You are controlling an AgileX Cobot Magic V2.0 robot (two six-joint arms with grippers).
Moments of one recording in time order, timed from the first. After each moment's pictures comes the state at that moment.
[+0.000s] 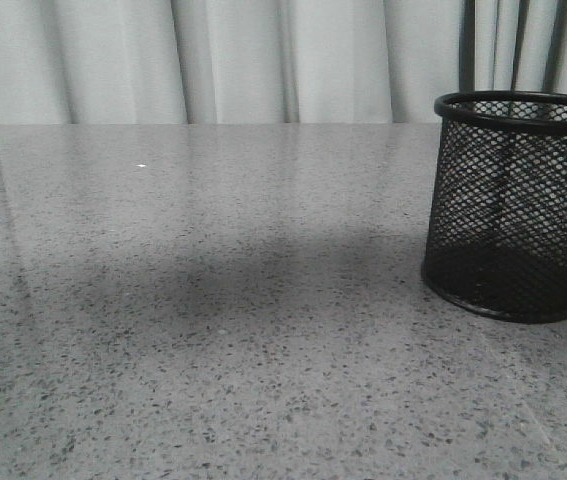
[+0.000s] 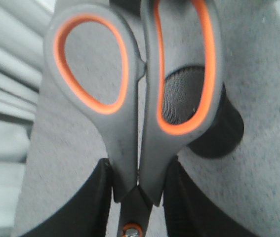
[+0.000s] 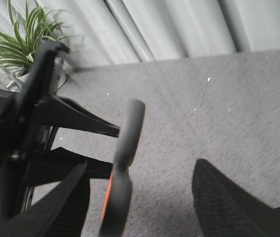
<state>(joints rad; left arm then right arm) -0.74 1.31 -1.35 -0.53 0.78 1.34 0.53 0.81 -0.90 0.58 0.45 -0.08</state>
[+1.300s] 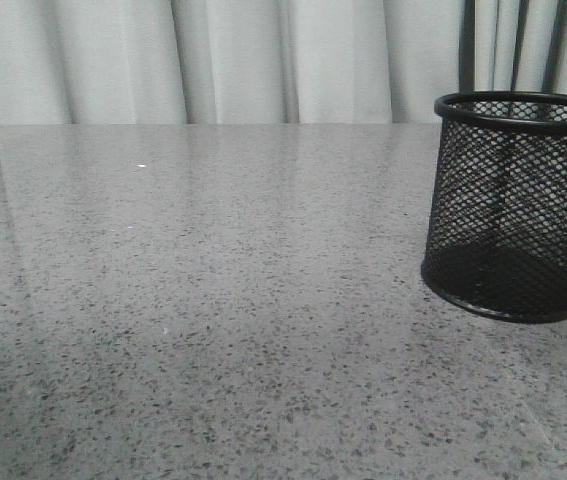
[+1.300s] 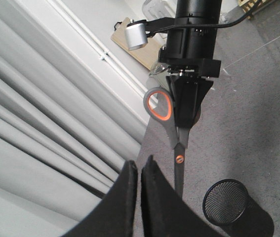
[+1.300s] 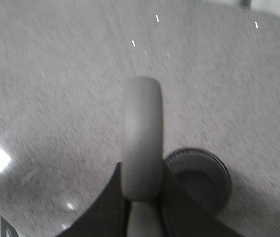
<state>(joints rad) -0.83 0.84 -1.35 -0.52 0.74 1.16 0.40 0.99 -1.49 0.25 1.23 -0.07</state>
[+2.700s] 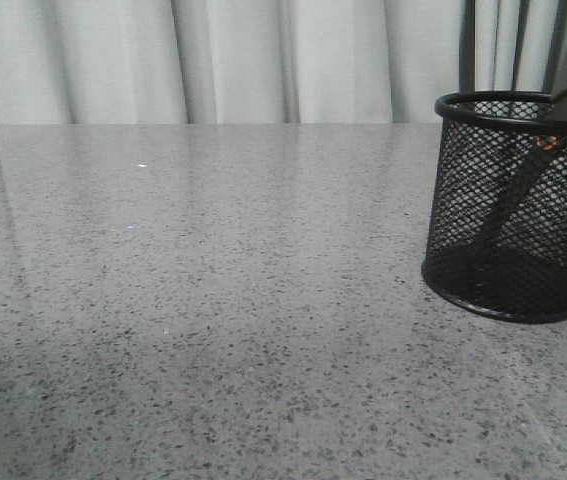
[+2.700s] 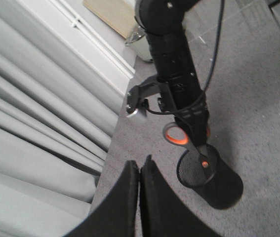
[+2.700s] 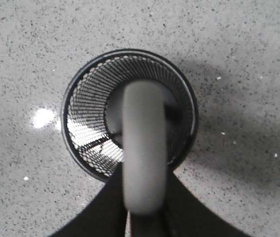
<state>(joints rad) -0.83 0.84 -1.35 -0.43 0.85 1.08 0.40 1.19 -1.22 0.12 1.24 0.05</state>
